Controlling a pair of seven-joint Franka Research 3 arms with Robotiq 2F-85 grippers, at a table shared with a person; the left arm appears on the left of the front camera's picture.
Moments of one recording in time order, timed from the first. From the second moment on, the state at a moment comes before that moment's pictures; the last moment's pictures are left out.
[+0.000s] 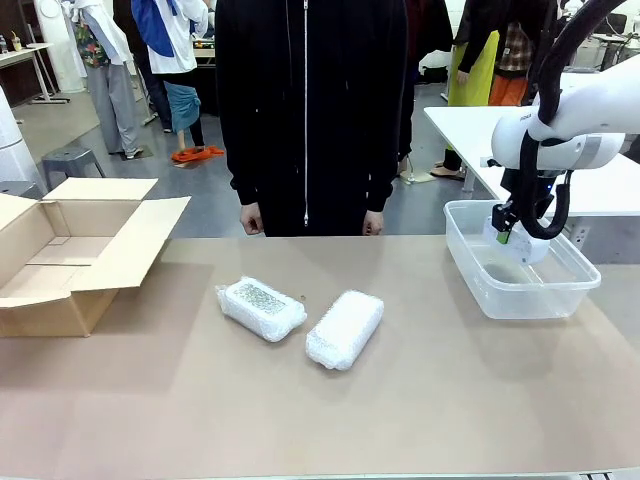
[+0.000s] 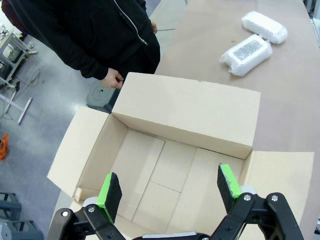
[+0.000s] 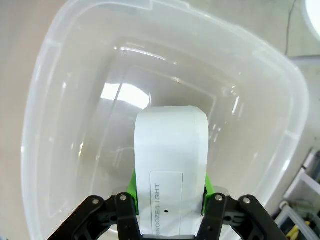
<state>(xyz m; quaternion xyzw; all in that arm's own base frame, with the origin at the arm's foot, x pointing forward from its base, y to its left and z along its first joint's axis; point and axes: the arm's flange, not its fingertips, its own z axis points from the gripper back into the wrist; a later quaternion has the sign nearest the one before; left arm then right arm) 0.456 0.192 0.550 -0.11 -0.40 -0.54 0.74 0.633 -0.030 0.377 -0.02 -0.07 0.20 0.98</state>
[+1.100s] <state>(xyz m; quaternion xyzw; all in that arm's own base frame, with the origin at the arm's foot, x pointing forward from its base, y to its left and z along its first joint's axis) 0.456 0.192 0.550 -0.11 -0.40 -0.54 0.74 0.626 -0.005 0.377 0.01 -0.06 0.22 0.97</state>
